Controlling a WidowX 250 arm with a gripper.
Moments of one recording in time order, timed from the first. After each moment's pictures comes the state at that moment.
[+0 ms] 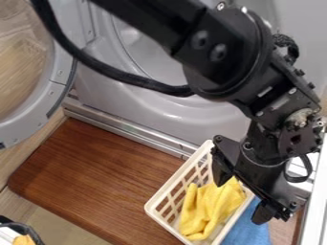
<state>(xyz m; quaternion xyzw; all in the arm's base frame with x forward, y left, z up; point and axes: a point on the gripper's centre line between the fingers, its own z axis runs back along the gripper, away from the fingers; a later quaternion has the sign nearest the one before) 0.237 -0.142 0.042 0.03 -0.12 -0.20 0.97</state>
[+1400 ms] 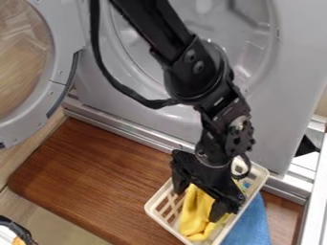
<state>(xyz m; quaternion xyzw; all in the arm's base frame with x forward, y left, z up) 0.249 -0.085 -0.019 0.04 -0.05 -0.11 0.99</state>
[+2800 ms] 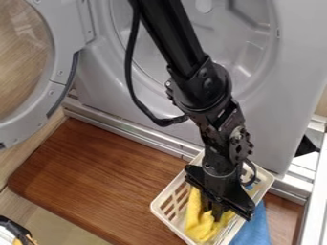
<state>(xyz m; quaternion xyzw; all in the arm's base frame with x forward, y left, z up) 0.262 -0.098 -0.053 -0.02 -0.06 -0.11 0.99</state>
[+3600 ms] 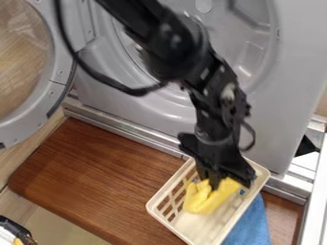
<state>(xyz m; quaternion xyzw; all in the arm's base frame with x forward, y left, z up) 0.269 -0.088 0.013 -0.03 -0.12 -0.09 0.99</state>
